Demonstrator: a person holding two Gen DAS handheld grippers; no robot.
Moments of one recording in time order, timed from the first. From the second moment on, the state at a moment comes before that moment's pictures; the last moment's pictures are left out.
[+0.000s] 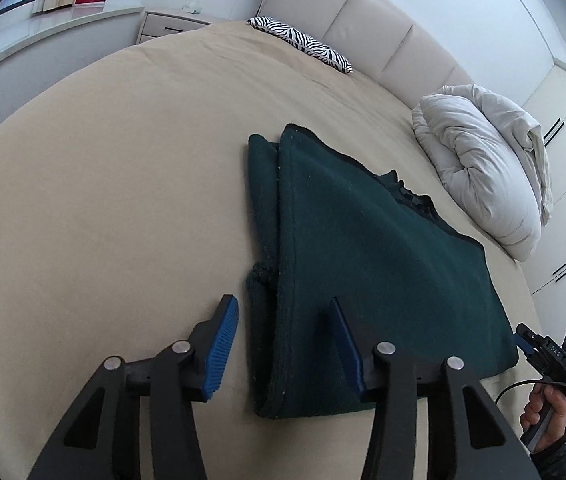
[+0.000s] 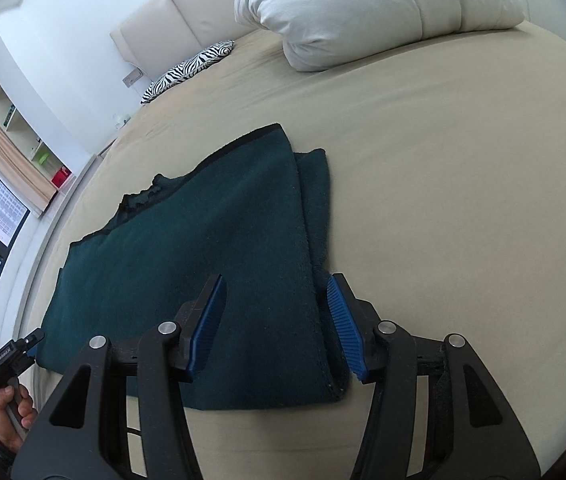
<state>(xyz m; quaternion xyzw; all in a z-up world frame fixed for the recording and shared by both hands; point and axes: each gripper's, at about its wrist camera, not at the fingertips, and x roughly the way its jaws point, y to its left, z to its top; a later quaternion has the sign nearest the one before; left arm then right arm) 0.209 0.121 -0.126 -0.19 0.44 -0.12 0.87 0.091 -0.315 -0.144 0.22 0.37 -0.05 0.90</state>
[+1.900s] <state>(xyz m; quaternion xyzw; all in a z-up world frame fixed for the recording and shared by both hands) 0.180 0.119 -0.140 -0.15 0.43 -0.14 0.88 0.054 -0.317 -0.176 0.22 0.40 -0.10 0.89</state>
